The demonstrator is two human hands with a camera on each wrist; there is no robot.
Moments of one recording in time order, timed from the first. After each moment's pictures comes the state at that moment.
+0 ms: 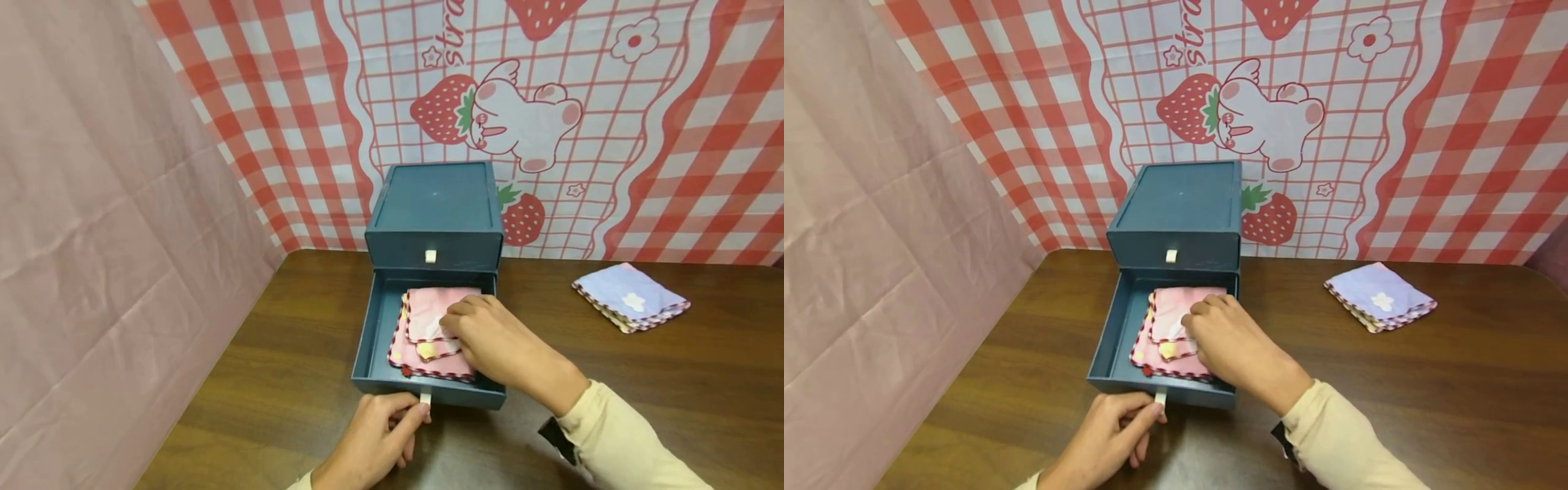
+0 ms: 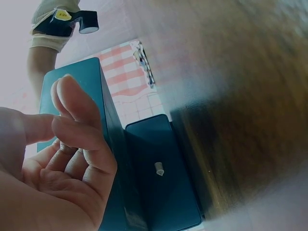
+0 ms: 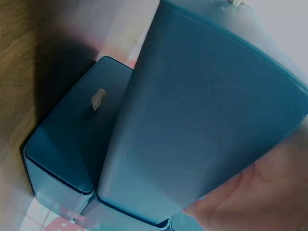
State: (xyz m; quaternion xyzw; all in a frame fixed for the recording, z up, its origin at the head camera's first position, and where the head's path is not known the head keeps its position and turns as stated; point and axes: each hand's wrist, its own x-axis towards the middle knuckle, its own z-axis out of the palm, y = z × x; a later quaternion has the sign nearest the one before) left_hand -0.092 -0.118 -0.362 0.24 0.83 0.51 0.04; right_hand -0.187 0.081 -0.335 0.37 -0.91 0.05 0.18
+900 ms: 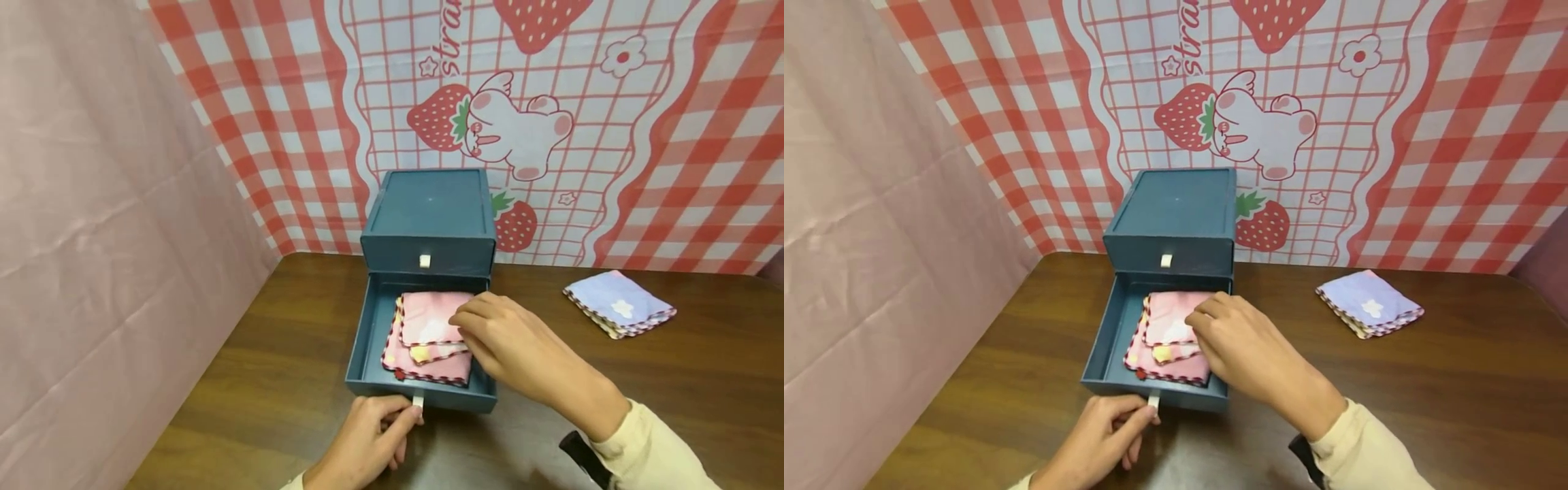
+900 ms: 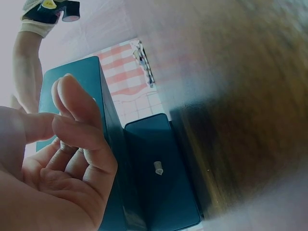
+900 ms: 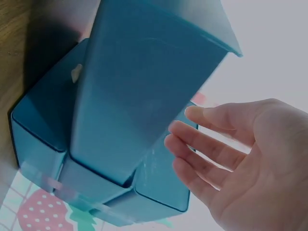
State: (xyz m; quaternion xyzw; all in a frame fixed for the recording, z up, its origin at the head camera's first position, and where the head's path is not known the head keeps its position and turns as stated) left_hand -0.090 -0.119 -0.363 0.23 0.82 0.52 0.05; right_hand -0.162 0.107 -0.305 0.39 -0.89 0.11 0.21
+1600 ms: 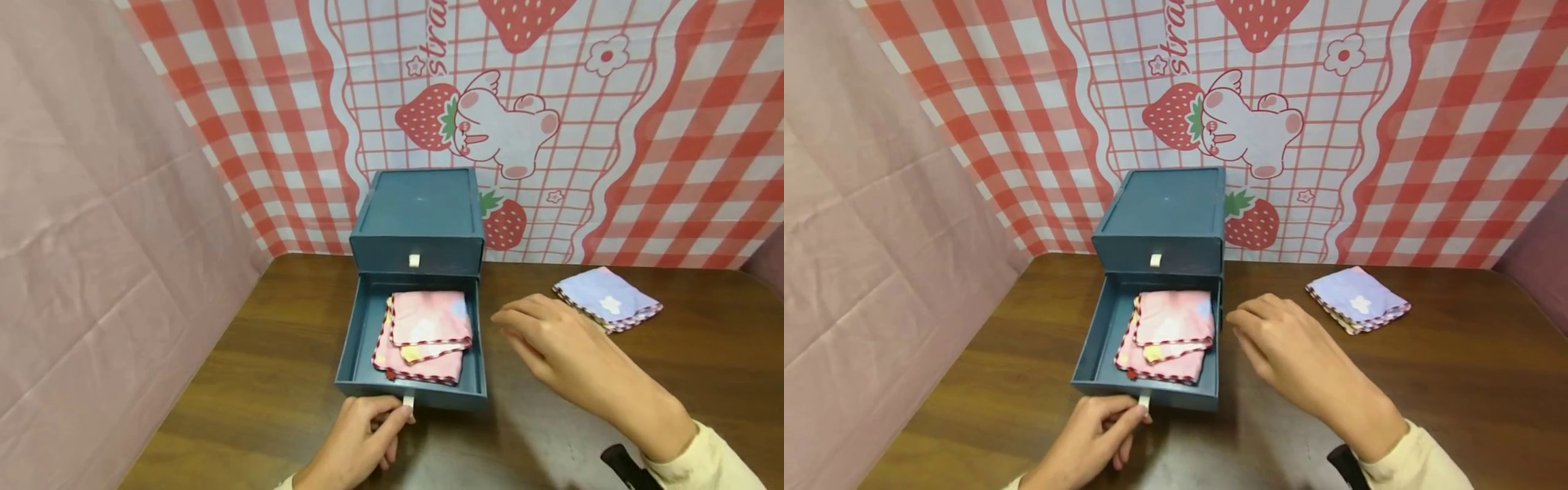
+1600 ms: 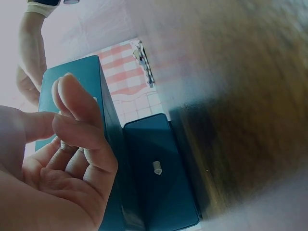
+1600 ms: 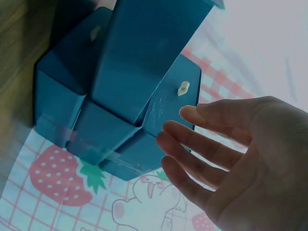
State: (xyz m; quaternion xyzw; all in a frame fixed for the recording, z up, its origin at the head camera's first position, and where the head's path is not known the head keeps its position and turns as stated) left_hand -0.091 -0.118 -0.362 0.21 0.83 0.52 0.08; right_hand -0.146 0.158 -0.299 0.36 -0.88 0.11 0.27
